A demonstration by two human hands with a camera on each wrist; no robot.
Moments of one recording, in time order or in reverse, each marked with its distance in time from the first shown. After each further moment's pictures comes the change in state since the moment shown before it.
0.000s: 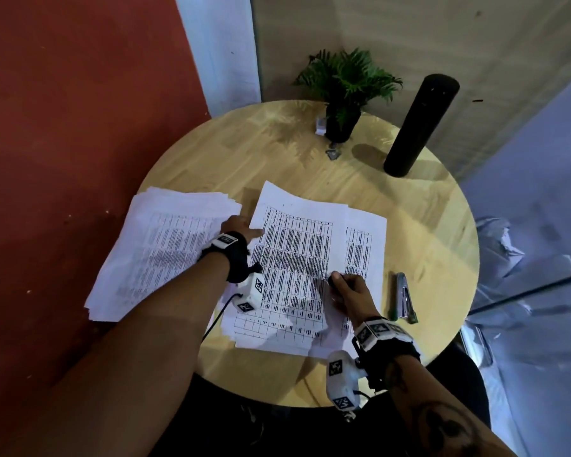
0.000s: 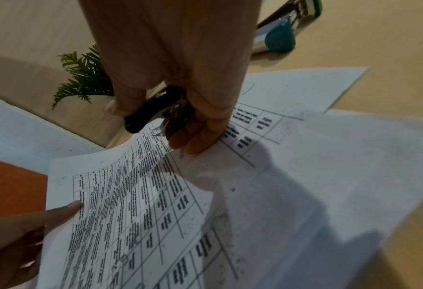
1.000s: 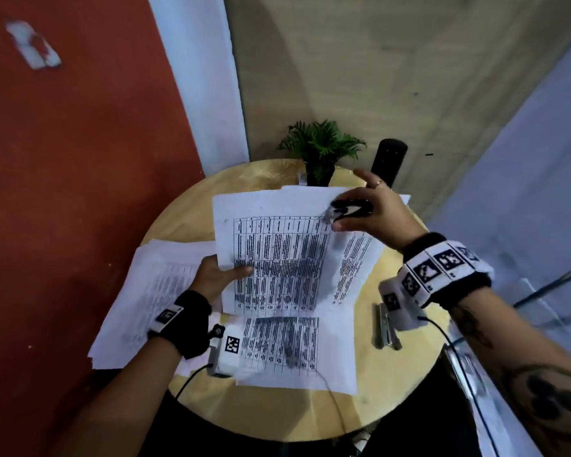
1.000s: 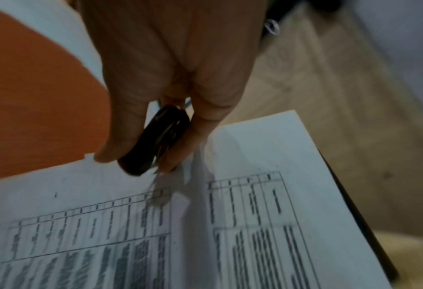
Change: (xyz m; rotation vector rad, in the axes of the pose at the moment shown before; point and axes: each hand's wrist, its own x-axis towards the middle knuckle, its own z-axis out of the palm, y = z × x) left_hand -0.102 -0.001 -0.057 -0.664 -0.038 0.387; right_hand -0.079 -0.266 -0.027 -0.636 -0.179 -0.796
